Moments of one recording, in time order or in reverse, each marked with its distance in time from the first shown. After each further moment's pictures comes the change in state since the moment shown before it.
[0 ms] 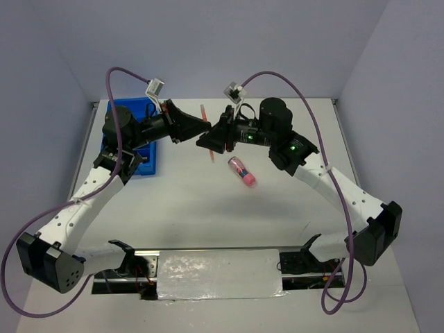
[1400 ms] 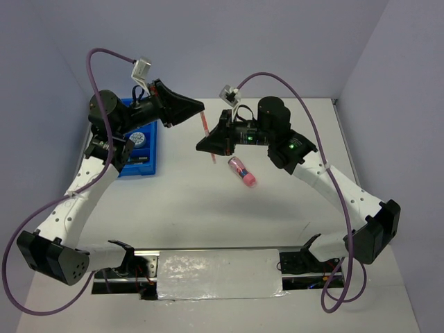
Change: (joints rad) left arm 0.064 0.065 0.190 0.011 0.088 0.071; right arm 0.003 0.029 0.016 -0.023 -0.148 -0.019
